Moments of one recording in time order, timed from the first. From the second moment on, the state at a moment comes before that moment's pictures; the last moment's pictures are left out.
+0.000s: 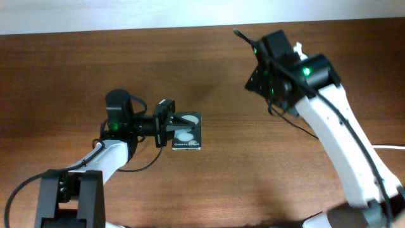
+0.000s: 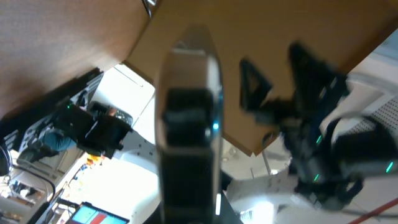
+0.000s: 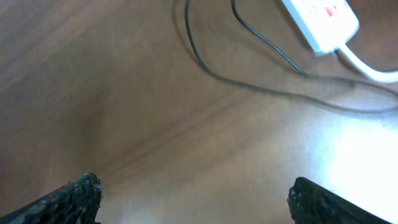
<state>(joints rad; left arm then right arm) -0.09 1.65 0.70 0.54 1.55 -1.75 0.36 1.67 1.80 -1.35 0.27 0.92</state>
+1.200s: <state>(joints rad) -0.09 1.65 0.70 0.54 1.55 -1.75 0.12 2.31 1.82 -0.79 0.23 0.61</state>
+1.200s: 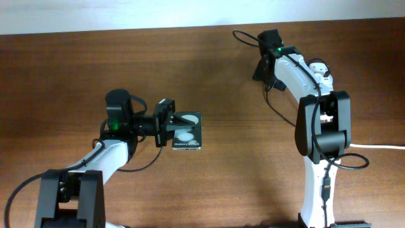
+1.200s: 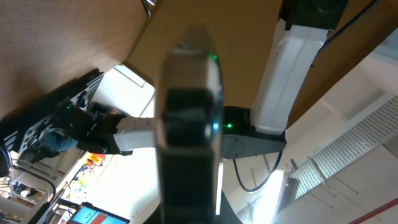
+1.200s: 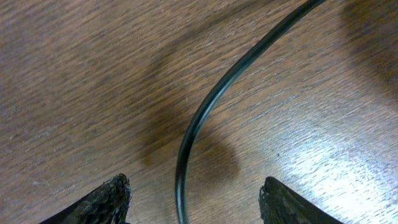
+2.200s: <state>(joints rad) -0.09 1.65 0.70 0.54 1.54 -1.75 0.38 2.31 1.82 -1.09 -0.17 0.30</state>
